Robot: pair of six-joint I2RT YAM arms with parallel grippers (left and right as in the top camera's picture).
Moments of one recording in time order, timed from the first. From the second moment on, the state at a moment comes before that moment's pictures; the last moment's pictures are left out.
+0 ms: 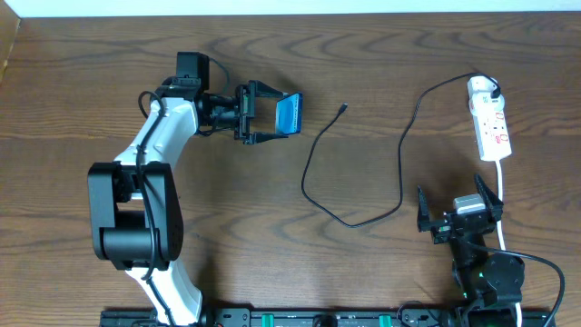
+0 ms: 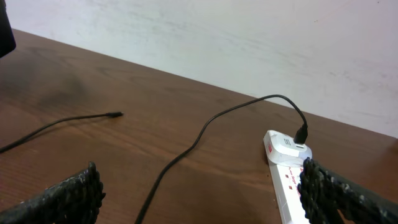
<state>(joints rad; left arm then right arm) -0.04 1.94 1.35 -0.61 1.25 -1.56 0.07 0.01 0.01 -0.06 -0.09 -0.22</state>
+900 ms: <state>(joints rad) -0.07 1.94 1.35 -0.61 1.17 -1.56 0.07 0.01 0.01 -0.06 -0.09 -0.22</state>
